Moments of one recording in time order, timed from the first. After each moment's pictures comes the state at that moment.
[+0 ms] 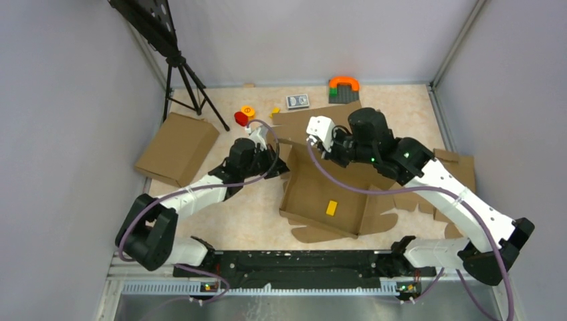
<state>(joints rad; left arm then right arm) -0.54 1.37 0.70 0.22 0.35 -0.79 0.79 1.20 1.36 -0.72 -0.15 -0.53</state>
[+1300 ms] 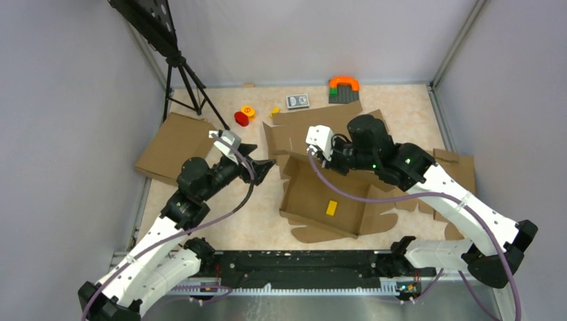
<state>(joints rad) -0.55 0.70 0.63 0.08 0.26 -0.18 0.83 1.15 1.31 -0.74 -0.19 -0.52</state>
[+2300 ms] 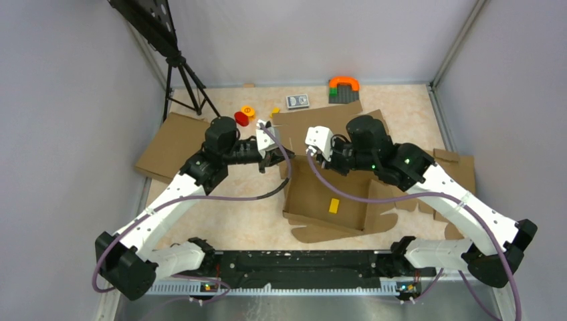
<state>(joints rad) -0.55 1.12 1.00 -0.11 0.82 0.35 0.84 1.15 1.31 -0.75 -0.18 -0.53</state>
